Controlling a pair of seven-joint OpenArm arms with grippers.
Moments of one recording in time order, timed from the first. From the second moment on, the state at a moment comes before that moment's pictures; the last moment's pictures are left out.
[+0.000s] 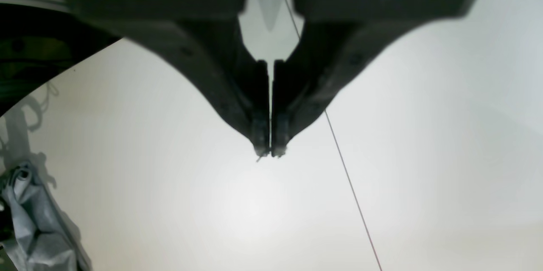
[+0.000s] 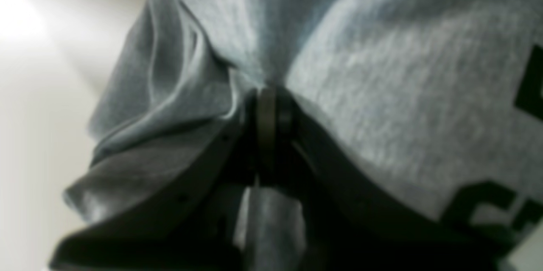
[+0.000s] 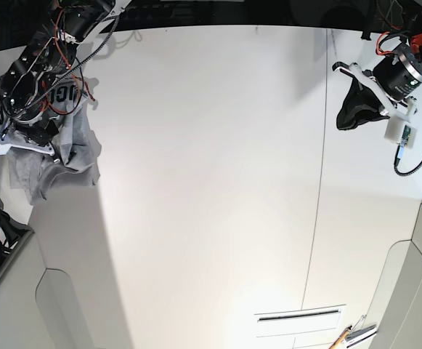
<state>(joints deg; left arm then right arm) 28.7 -16.1 -30.2 122.2 -48.2 -28.7 56.8 2.2 -8.1 45.0 91.7 14.0 -5.1 -51.4</state>
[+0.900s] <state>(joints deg) 29.1 -16.2 -30.3 122.2 -51.6 -31.8 60.4 -22.4 0.8 21.2 135.5 28.1 22.5 -62.4</state>
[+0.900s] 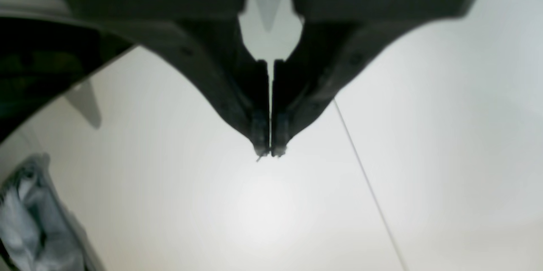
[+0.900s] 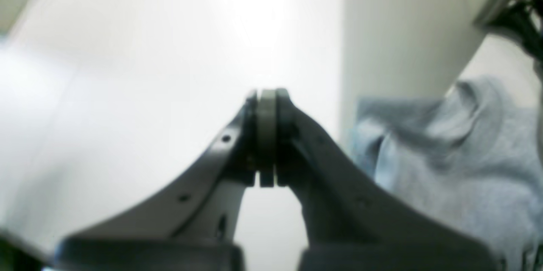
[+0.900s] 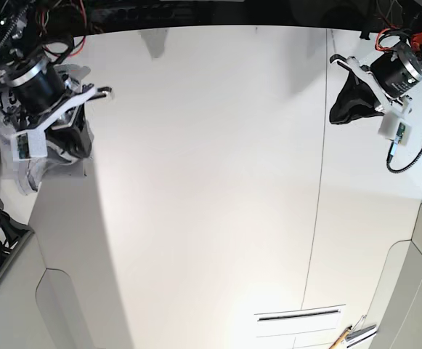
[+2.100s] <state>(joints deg) 72.7 -41.0 -18.3 85.0 -48.6 -35.1 40.6 -65.1 30.3 4.9 108.4 35.8 31.9 -68.9</state>
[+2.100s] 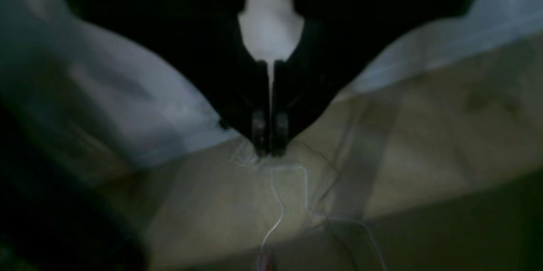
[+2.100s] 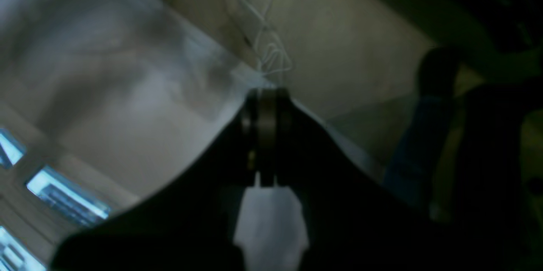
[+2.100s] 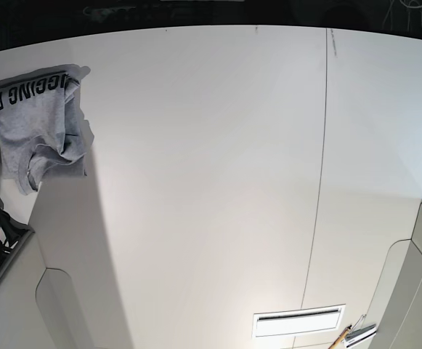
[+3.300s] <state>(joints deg) 14.9 -7.5 14.8 33.2 -8.6 -10.5 3.4 -14.2 5.4 -14.3 40.4 20.3 5.0 -25.6</state>
